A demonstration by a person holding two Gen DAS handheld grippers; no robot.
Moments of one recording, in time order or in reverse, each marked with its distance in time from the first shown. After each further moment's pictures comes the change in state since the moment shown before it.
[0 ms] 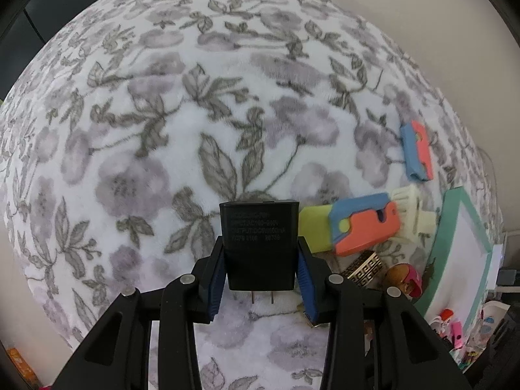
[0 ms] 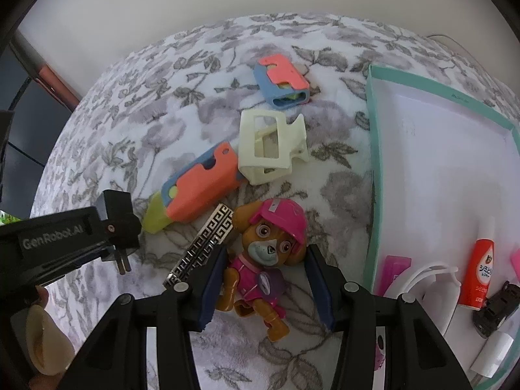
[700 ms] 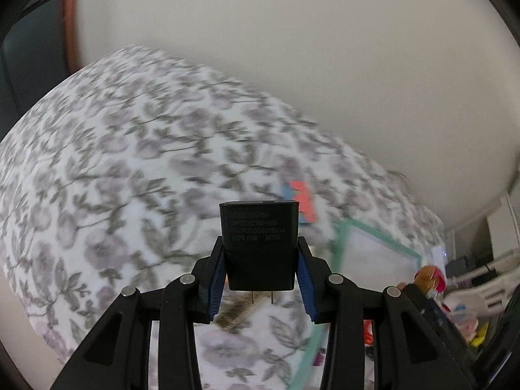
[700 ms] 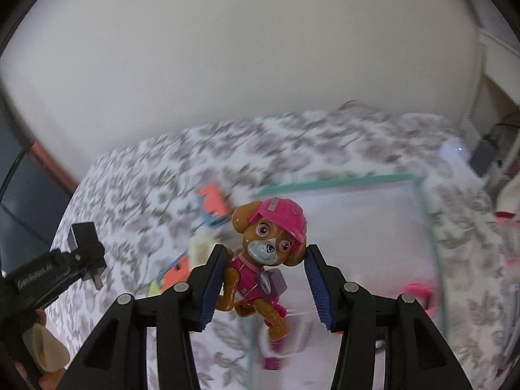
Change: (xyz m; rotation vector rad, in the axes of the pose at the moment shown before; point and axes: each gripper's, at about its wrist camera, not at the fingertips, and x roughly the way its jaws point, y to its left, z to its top) left arm -0.109 -0.067 -0.011 0.172 -0.289 -0.217; right arm -0.144 -0.083 0.025 0.185 -0.309 -0.093
